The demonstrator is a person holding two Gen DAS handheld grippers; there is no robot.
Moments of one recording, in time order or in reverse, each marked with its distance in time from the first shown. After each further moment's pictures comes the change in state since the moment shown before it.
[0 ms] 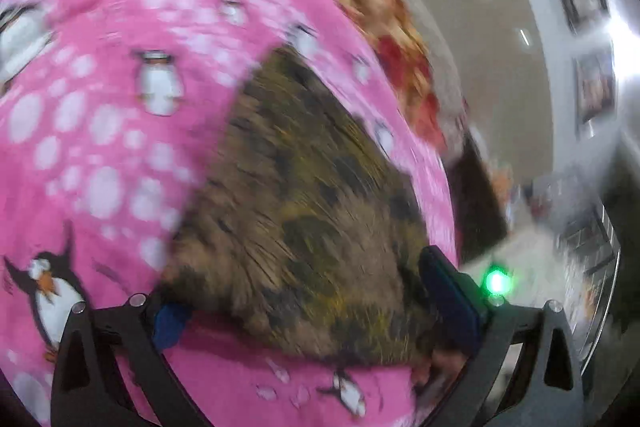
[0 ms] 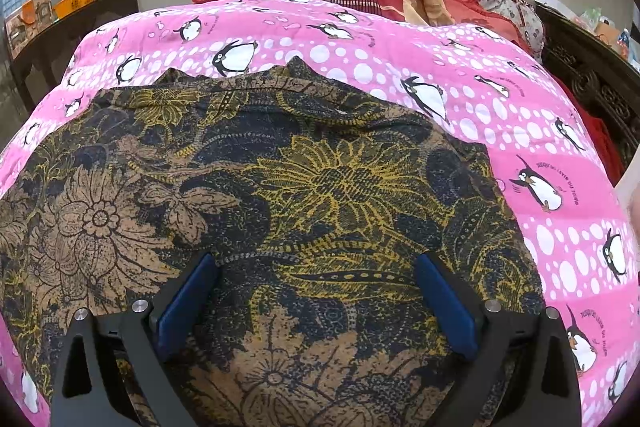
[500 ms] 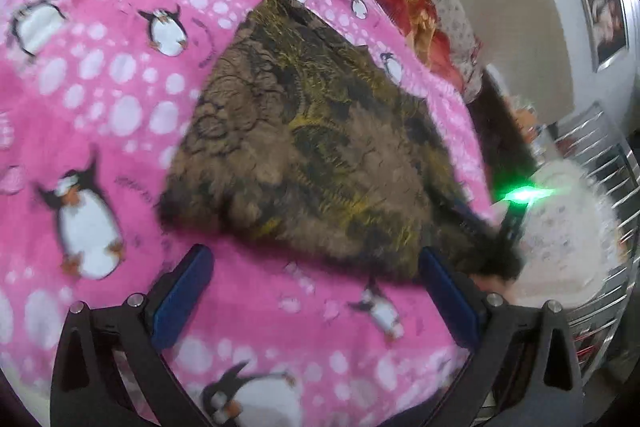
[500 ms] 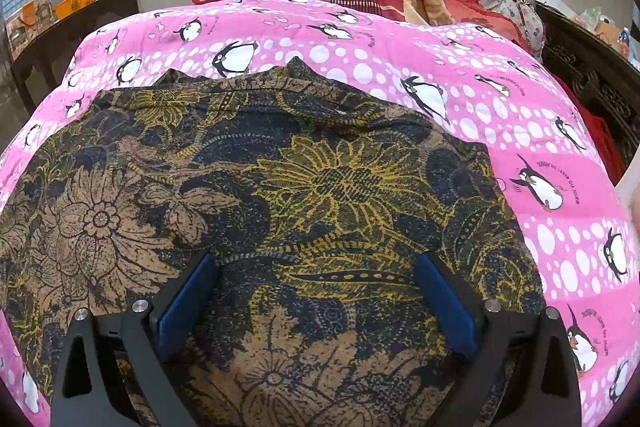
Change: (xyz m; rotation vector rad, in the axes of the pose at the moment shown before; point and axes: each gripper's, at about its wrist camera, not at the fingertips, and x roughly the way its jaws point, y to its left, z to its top) left arm -0.011 -0.012 -0.035 0.151 0.184 0.097; right arm 0.000 0.000 0.001 0.004 0.003 0.002
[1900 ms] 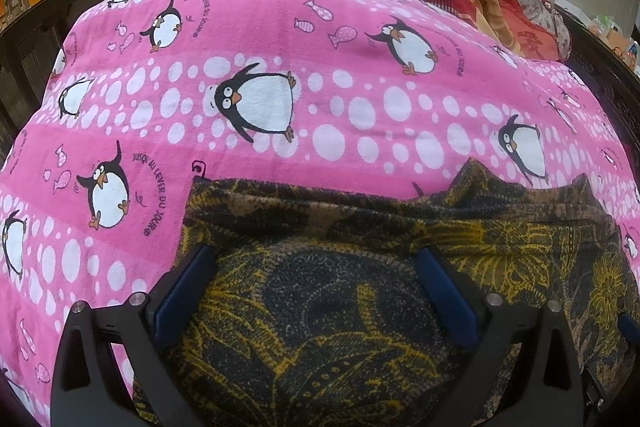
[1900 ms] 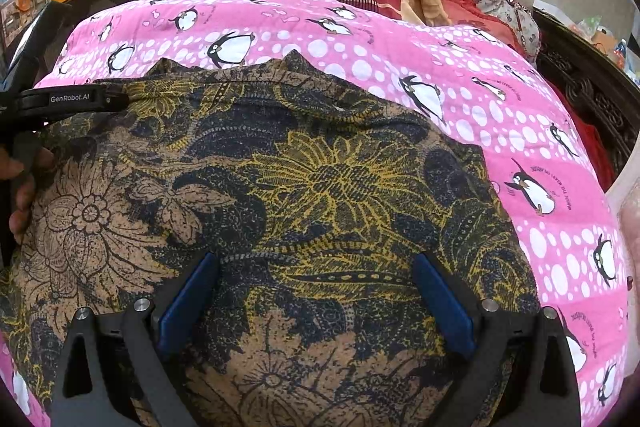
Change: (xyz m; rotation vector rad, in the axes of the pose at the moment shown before) left arm 0.156 -0.052 0.169 0.398 -0.117 0.552; right arm 0.001 0.005 0.002 -0.032 0.027 -0.054
